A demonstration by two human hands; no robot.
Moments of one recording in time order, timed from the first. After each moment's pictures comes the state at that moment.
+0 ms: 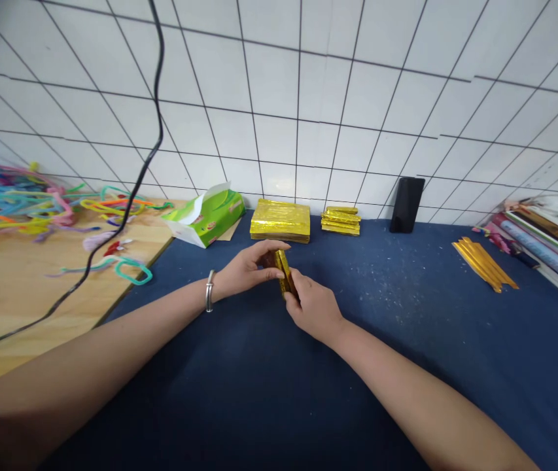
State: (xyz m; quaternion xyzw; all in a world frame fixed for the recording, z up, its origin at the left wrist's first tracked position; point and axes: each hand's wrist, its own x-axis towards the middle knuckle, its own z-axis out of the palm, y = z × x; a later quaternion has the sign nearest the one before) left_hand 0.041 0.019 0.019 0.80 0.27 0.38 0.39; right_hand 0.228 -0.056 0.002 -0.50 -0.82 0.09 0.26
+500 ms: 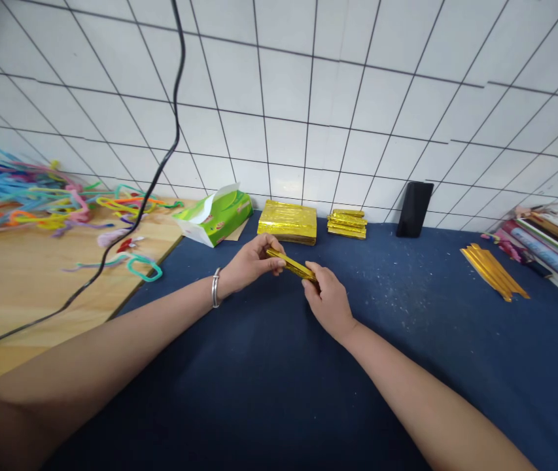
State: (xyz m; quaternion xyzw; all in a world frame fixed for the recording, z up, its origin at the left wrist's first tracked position) left_hand 0.039 0.028 0.015 0.68 0.28 0.44 0.52; right_hand 0.238 -0.046 0.007 -0.52 -0.76 0.12 0.38
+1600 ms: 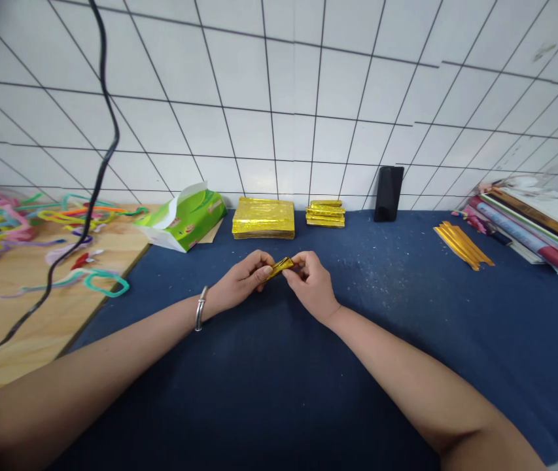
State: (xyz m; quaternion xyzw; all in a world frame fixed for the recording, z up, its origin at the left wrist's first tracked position) left_hand 0.055 -0.002 0.009 0.77 0.33 0.32 0.44; right_hand 0.239 -0.041 0.002 -0.52 -0.64 0.28 0.49
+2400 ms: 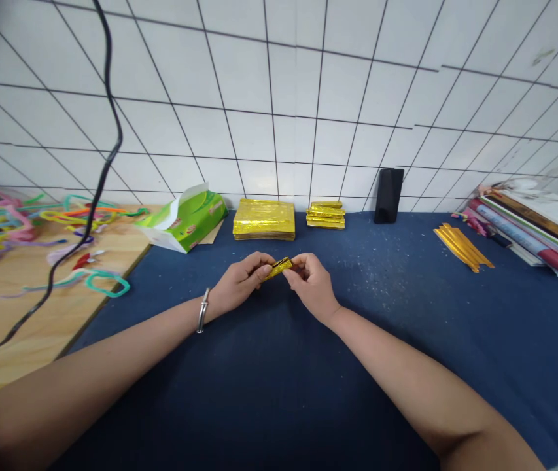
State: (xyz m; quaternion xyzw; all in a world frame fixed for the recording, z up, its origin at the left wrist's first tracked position) left_hand 0.055 -0.004 0.012 0.80 0.37 0.33 0.33; right_hand 0.239 -0.041 0.007 -0.51 -0.62 0.35 0.49
